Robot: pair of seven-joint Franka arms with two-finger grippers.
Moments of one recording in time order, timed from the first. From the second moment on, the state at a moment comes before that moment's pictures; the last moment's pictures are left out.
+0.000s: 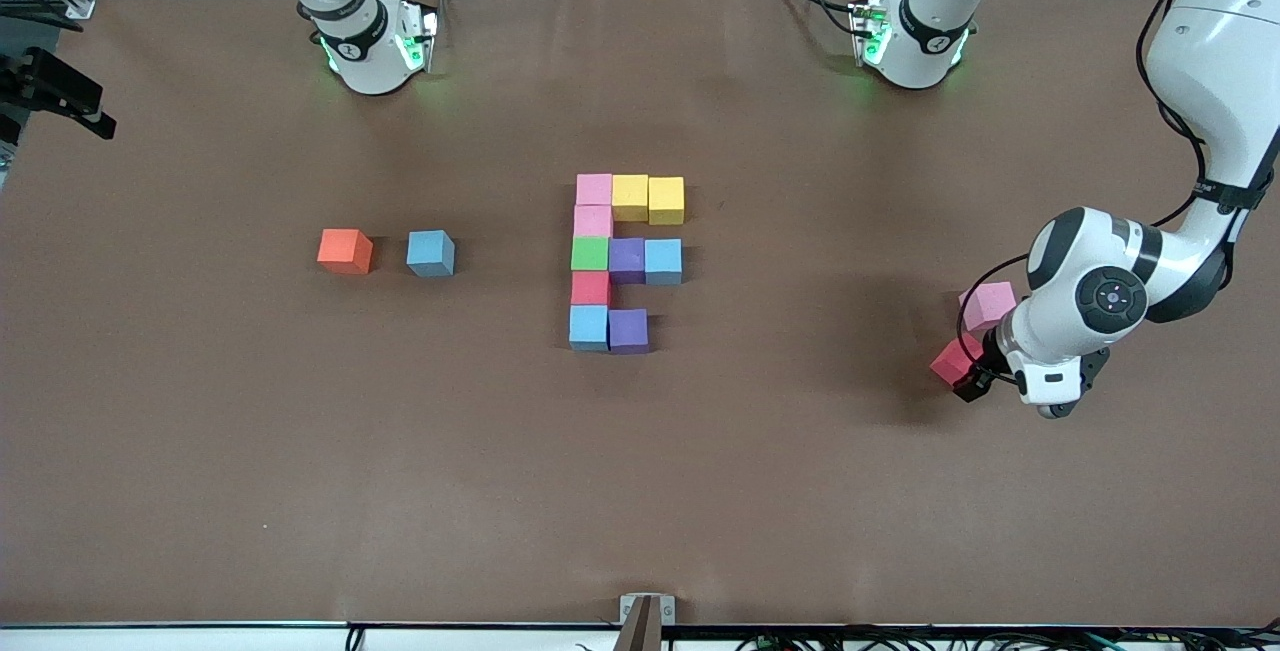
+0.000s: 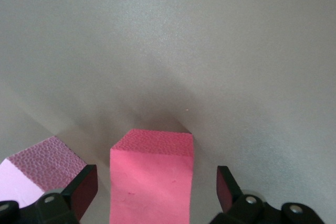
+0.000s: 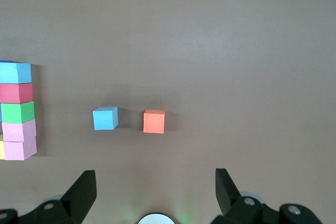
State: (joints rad) left arm 0.58 0.66 -0.68 -1.85 0.63 2.28 -1.27; right arm 0.00 -0.10 -0.06 -1.54 0.00 1.41 -0.09
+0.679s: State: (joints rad) left arm 0.59 0.68 -0.68 -1.88 0.64 2.32 -1.27; right arm 0.00 -0.10 -0.06 -1.54 0.00 1.41 -0.09
